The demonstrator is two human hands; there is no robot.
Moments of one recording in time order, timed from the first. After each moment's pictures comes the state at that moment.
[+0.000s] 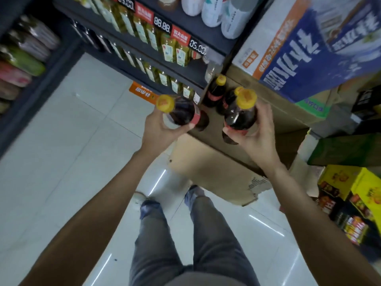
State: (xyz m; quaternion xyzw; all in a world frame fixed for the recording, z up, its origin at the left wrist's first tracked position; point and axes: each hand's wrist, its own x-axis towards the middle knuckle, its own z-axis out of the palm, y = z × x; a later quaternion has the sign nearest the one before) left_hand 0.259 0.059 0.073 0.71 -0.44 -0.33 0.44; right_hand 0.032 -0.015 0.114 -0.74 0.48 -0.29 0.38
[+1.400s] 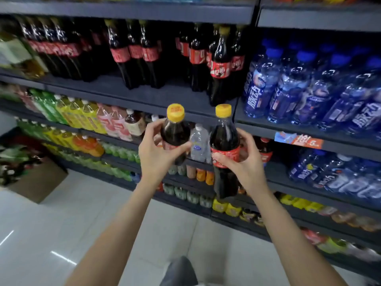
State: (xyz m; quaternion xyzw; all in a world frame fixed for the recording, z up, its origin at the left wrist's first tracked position) left_hand 1.038 0.779 0.328 0.79 0.03 0.31 0.52; right_hand 1.051 0.574 0.320 -0.75 -0.13 -0.08 0.65
